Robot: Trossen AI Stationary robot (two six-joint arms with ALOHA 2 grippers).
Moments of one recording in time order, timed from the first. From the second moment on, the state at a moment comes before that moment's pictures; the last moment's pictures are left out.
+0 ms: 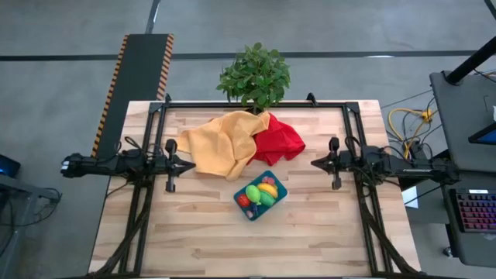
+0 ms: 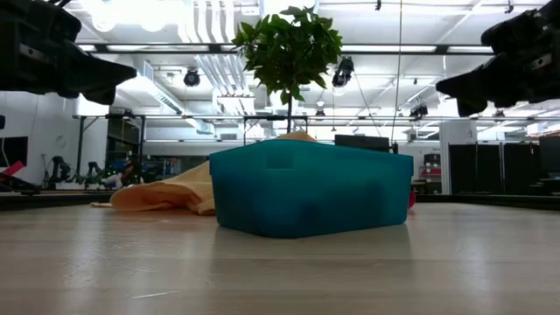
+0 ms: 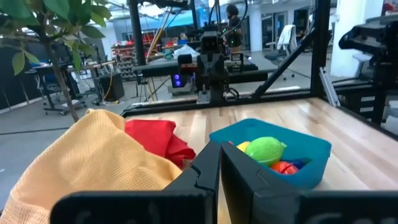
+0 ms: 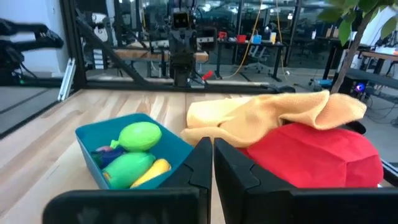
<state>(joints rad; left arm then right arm) -0.08 0.03 0.03 -0.03 -0.14 0.12 -0.06 0.11 0.01 0.06 -0.03 -0.06</state>
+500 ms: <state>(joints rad) -0.08 0.02 0.03 -0.02 -0.14 0.11 -0.06 0.11 0.01 0.11 -0.05 -0.02</state>
